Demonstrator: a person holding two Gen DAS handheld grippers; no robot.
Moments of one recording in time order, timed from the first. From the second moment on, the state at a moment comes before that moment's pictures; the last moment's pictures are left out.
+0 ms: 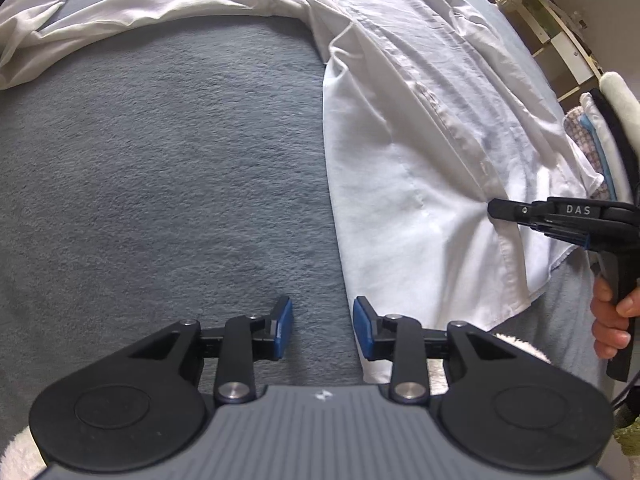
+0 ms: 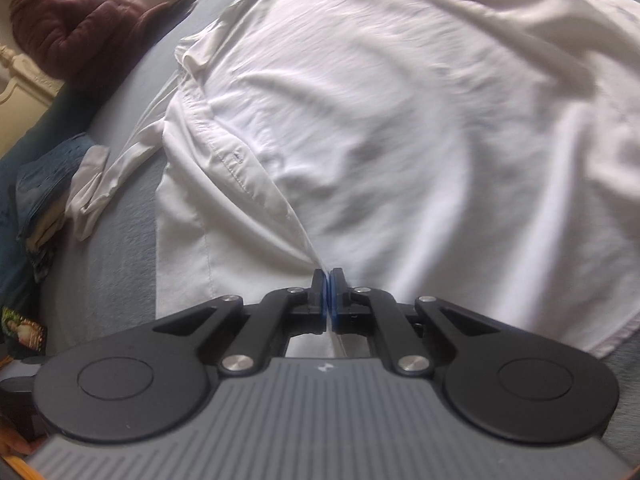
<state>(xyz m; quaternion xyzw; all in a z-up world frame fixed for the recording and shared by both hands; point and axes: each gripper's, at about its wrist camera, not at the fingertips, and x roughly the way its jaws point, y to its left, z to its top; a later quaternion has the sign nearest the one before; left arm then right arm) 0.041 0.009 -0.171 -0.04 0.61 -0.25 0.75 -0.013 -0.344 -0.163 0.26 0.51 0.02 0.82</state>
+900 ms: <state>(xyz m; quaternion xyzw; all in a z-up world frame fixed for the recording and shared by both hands) 0.032 0.008 -0.172 -0.03 0.62 -0.26 0.74 -0.017 -0.367 -0.170 0.27 0.49 -0.04 0.83</state>
